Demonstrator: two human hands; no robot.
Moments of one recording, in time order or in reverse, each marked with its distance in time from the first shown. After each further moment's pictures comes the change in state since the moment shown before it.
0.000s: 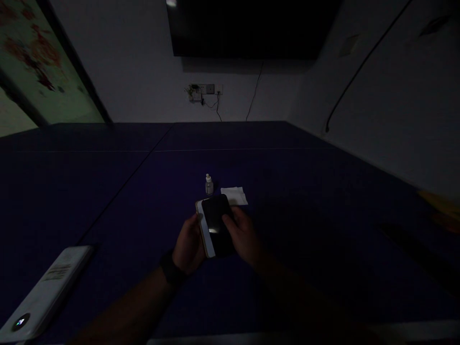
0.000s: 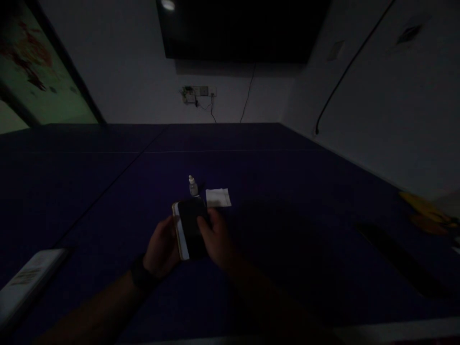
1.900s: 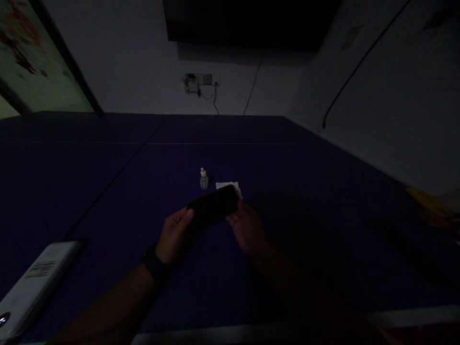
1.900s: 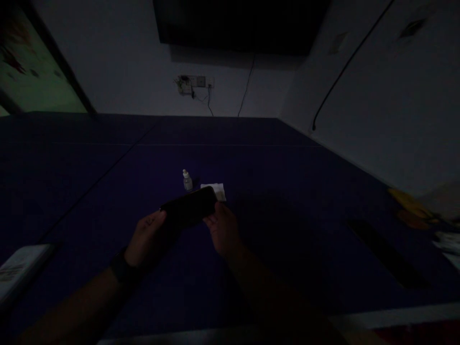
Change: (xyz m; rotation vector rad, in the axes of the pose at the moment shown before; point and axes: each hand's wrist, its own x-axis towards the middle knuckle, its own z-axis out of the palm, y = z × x) left_hand -0.008 0.015 -0.006 0.412 0.097 0.257; right_hand 0.014 0.024 -0.019 0.791 0.148 0.170
